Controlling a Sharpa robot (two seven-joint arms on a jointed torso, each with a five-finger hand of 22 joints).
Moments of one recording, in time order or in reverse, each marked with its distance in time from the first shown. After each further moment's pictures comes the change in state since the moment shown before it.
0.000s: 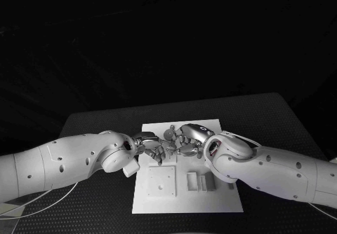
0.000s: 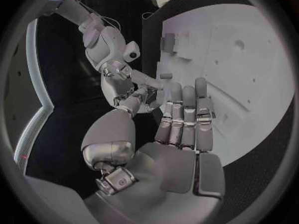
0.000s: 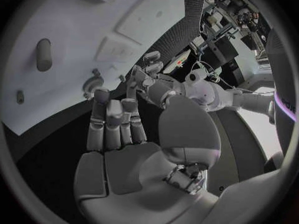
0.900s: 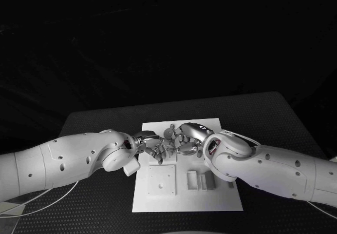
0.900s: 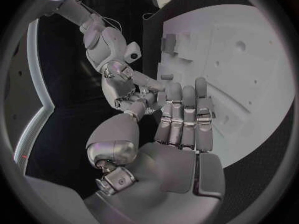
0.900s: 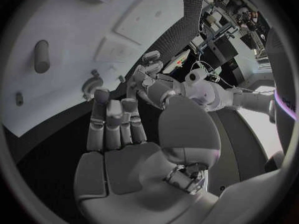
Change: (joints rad) left arm -0.001 0.003 -0.001 -0.002 0.001 0.006 0.009; left_hand -0.038 0.126 0.013 -0.082 0.168 0.063 -0.027 0.055 0.024 0.018 -0.015 -0.019 -0.010 0.004 -0.004 0.000 0.003 -0.004 0.004 -0.004 0.000 0.002; right arm 0.000 0.006 0.001 -0.005 0.009 0.006 0.001; right_hand 0.003 0.002 0.002 0.002 0.000 0.000 0.000 0.000 0.000 0.000 0.000 -0.004 0.002 0.000 -0.005 0.003 -0.002 0.000 0.000 0.000 0.000 0.000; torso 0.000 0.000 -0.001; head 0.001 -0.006
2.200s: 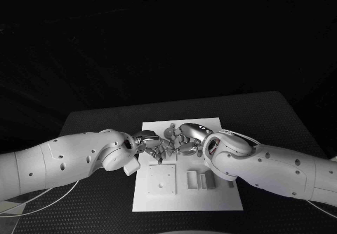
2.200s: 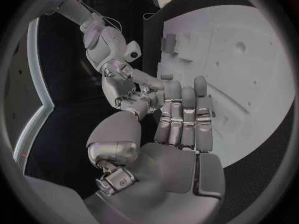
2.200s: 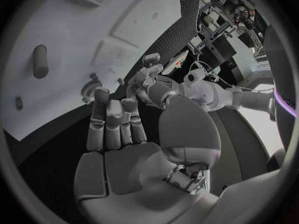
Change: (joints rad) left arm -0.002 0.000 -0.001 -0.003 0.009 0.002 0.000; left_hand 0.121 0.042 0.096 0.042 -0.105 0.071 -0.032 0.069 0.081 0.078 -0.019 -0.062 -0.018 0.040 -0.021 0.042 0.021 -0.001 0.031 -0.023 0.023 0.000; right arm 0.001 0.003 0.001 -0.003 0.021 0.025 0.007; right_hand -0.008 -0.001 0.004 -0.002 -0.004 0.000 0.000 0.000 0.000 0.000 0.000 0.000 0.003 -0.001 0.001 0.000 -0.005 0.000 0.000 0.000 0.000 0.000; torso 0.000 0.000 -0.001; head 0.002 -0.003
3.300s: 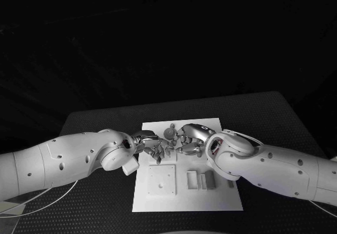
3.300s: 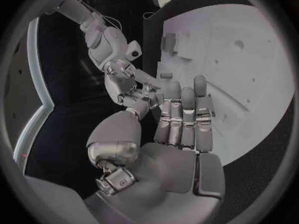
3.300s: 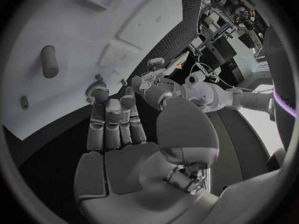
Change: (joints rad) left arm 0.001 -0.005 0.002 -0.007 0.000 0.006 0.002; left_hand 0.004 0.001 -0.001 -0.004 -0.029 0.009 -0.009 0.020 0.082 0.019 -0.010 0.009 0.028 0.017 -0.012 0.027 0.012 0.000 0.012 -0.009 0.035 0.000; right arm -0.001 -0.022 -0.001 -0.008 0.002 0.010 0.013; right_hand -0.002 -0.026 0.008 0.005 0.012 -0.052 0.052 -0.042 -0.001 -0.048 0.030 -0.052 -0.012 -0.049 0.028 -0.016 -0.025 0.000 -0.041 0.023 -0.016 0.000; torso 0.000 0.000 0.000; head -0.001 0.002
